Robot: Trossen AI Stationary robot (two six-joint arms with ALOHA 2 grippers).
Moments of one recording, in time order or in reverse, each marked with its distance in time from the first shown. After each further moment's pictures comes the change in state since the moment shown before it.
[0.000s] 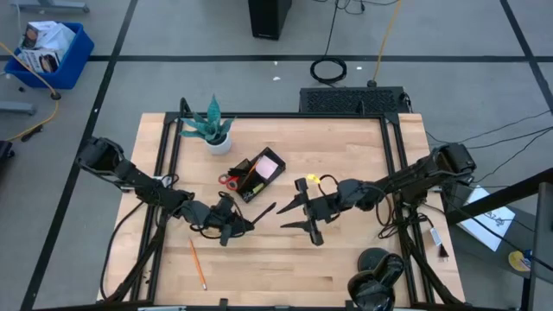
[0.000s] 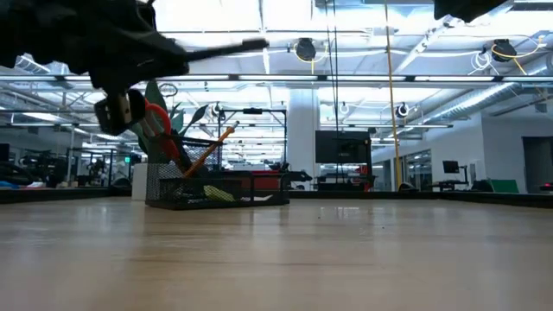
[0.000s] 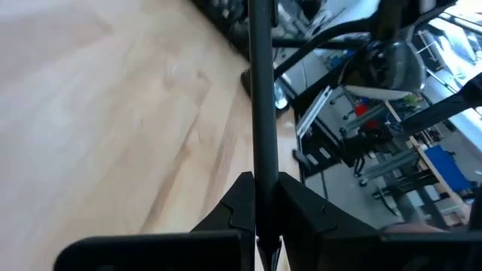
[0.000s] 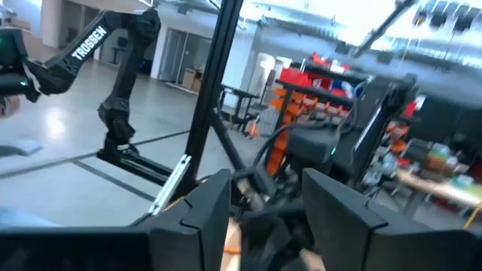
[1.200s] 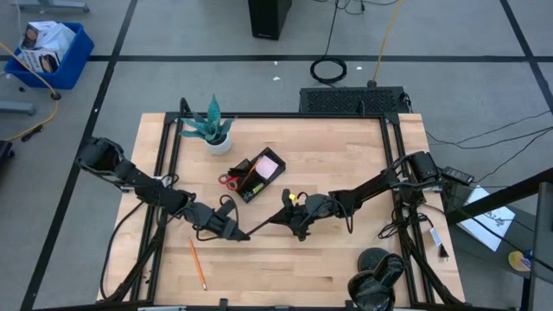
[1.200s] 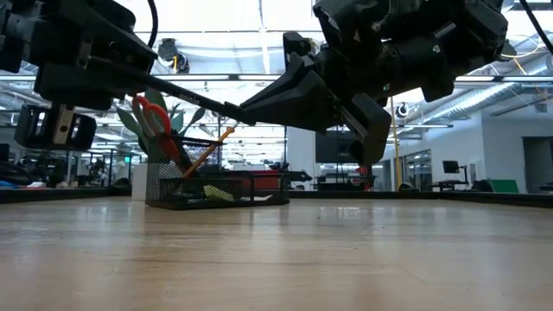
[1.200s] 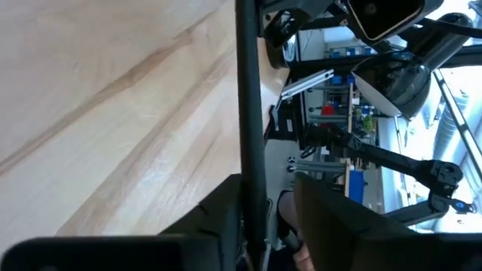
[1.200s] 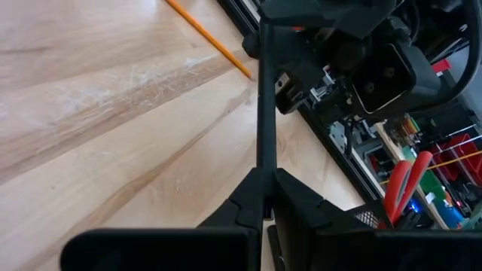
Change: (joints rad) left arm 0.003 0.001 0.000 -0.078 0.199 -0.589; right arm -0.040 0.332 0.000 -0.122 0.133 -0.535
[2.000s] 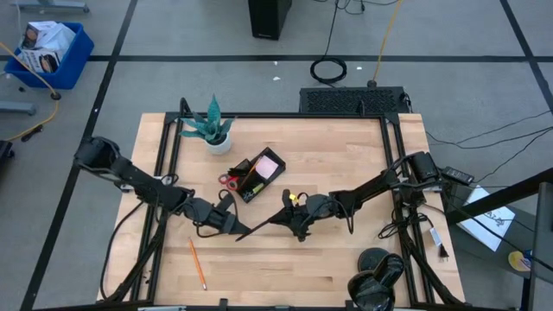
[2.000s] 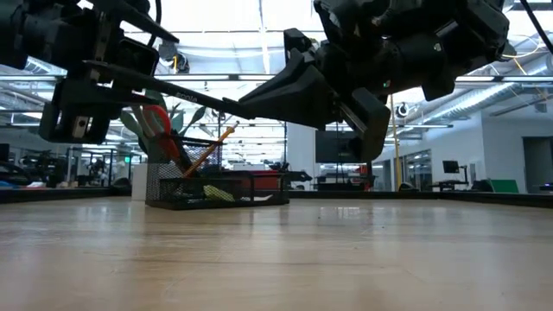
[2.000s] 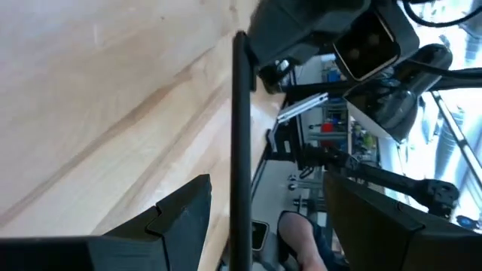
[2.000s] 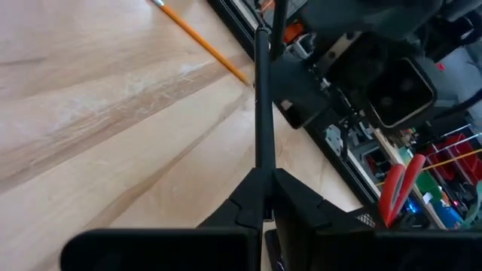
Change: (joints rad) left arm 0.037 -0.056 0.000 -0.045 -0.035 0.032; right arm 0.006 0.000 0.000 0.020 0.004 0.011
